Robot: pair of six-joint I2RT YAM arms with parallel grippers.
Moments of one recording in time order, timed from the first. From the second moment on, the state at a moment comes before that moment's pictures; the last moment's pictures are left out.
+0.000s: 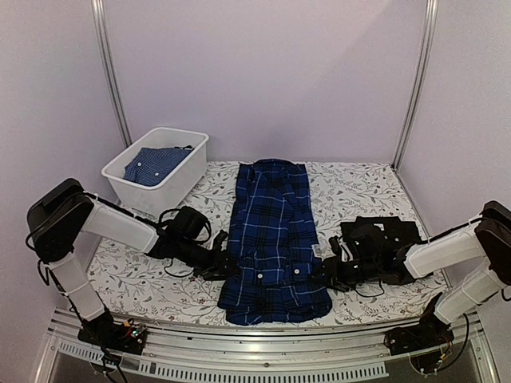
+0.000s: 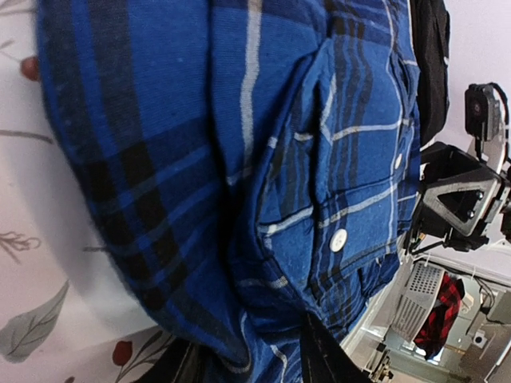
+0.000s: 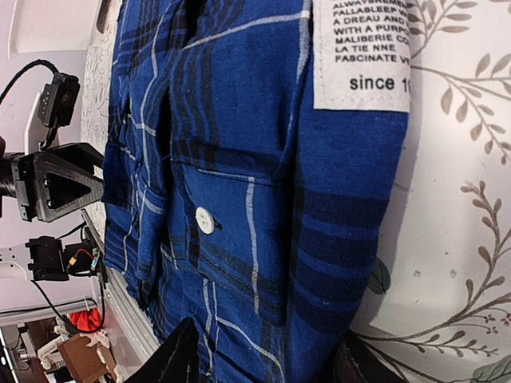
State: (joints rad) left arm -0.72 1.72 0.70 0.08 0.56 -0.81; right arm 0.76 1.44 0.39 0.29 -0.38 0.94
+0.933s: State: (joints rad) left arm -0.73 1.63 0.71 0.06 0.60 -0.85; right arm 0.76 1.38 0.51 0.17 -0.42 0.93
